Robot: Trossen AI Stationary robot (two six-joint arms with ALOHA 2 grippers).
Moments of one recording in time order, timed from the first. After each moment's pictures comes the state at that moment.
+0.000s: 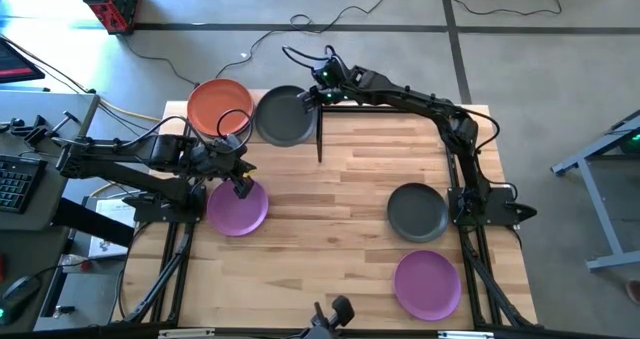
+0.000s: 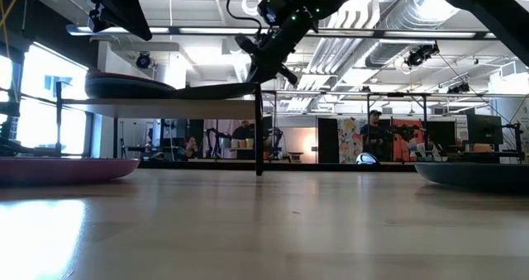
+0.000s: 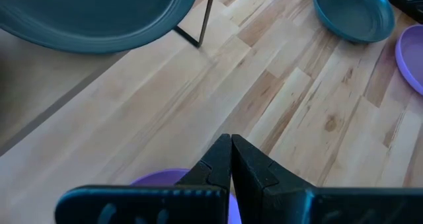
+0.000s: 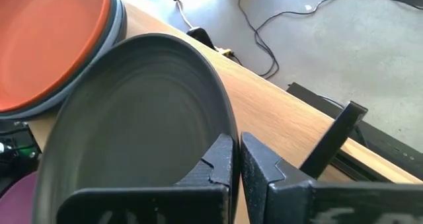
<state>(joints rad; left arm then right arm) -0.05 0.94 0.98 -0.92 -0.32 -0.65 -0.49 2.09 1.98 -0.57 0.03 0.43</state>
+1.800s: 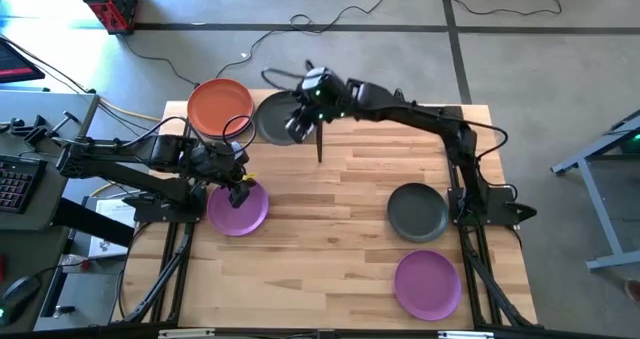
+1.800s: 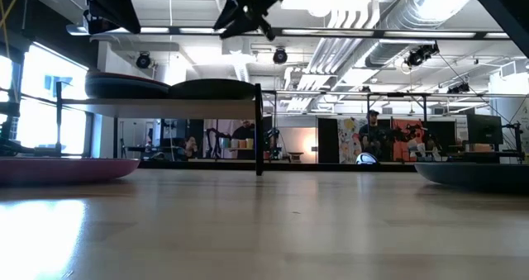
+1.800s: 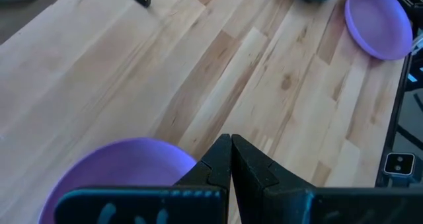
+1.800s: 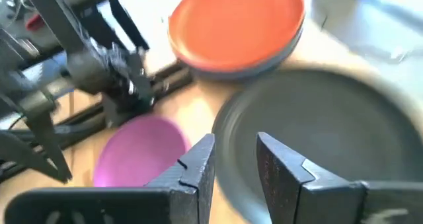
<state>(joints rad) -0.06 0.94 0.98 -0.93 -0.11 -0.64 -0.28 2.05 2.17 -0.71 -0.05 0.28</state>
